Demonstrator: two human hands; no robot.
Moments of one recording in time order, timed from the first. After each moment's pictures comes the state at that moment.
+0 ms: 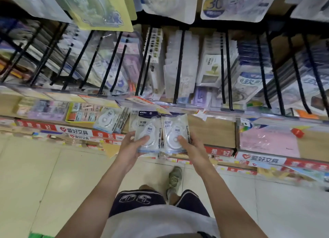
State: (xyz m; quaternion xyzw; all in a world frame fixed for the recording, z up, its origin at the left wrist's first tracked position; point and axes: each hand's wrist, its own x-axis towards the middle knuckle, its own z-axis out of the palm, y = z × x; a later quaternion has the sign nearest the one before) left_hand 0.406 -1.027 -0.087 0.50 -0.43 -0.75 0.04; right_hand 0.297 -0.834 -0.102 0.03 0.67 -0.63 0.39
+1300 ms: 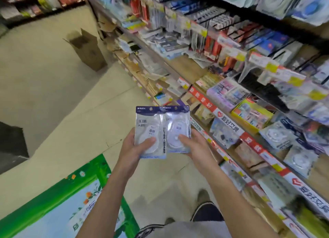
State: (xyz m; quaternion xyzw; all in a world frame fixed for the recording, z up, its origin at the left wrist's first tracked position) left_hand 0.914 -1.166 0.009 0.49 -0.41 -0.64 0.43; right_hand 0.709 -1.141 -0.027 -0.26 0.56 -0.51 0.60
